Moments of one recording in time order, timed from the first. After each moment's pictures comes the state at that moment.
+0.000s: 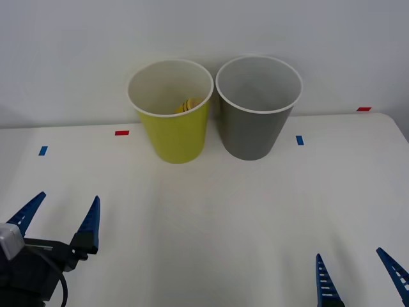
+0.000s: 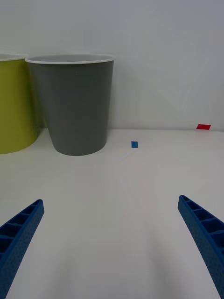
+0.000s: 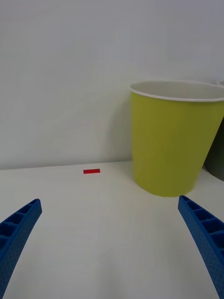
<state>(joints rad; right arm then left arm) 1.06 -0.35 0.24 -2.21 -0.11 -0.44 1.56 0.81 0.40 -0.12 -2.27 0.25 -0.19 -1.50</state>
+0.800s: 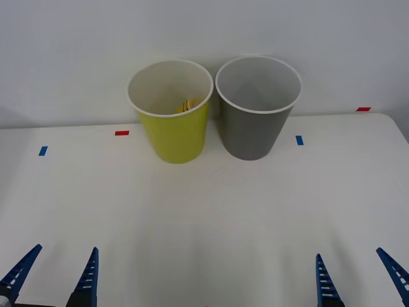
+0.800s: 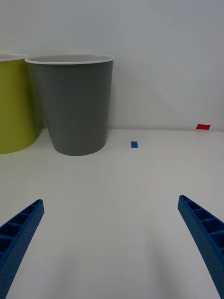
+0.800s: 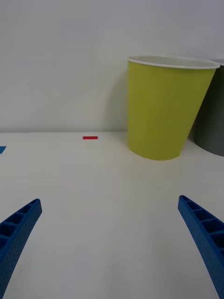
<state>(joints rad) 1.06 -0.35 0.24 -2.21 -0.11 -0.44 1.56 1.04 0.40 -0.20 -2.20 0.17 -0.42 -1.46</state>
